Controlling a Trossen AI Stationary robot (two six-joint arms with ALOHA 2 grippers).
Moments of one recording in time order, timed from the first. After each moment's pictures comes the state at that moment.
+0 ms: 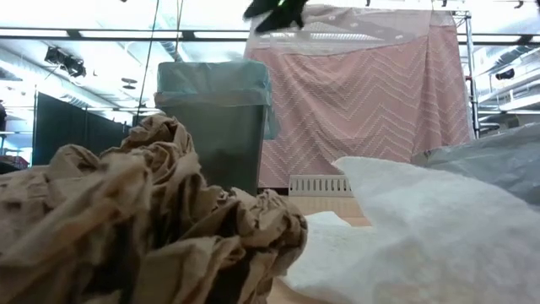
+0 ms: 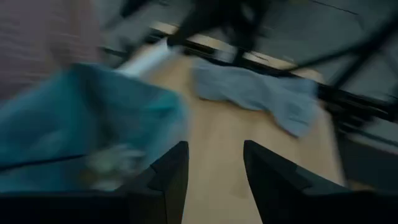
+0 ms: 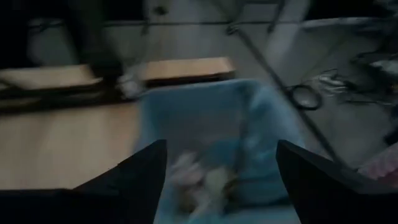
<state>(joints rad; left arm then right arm) 0.08 0.89 1.30 -0.88 -0.07 -0.26 -0.19 1.72 1.83 -0.56 0.10 -0.07</state>
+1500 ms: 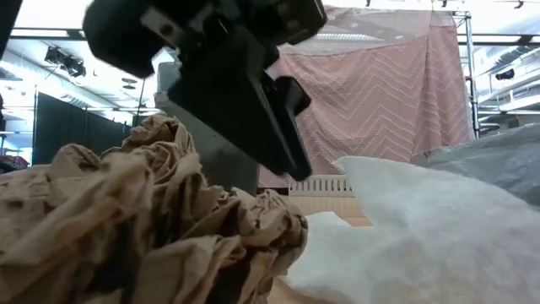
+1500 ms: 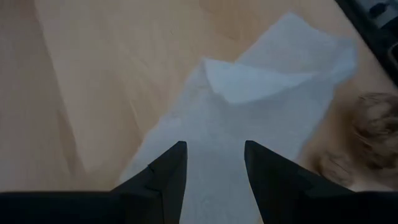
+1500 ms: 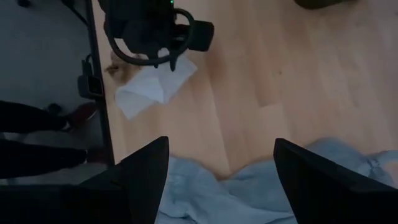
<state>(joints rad) -0.35 1.99 1.30 -0.22 0.07 0.02 0.44 1.40 1.83 -1.49 0.16 0.64</state>
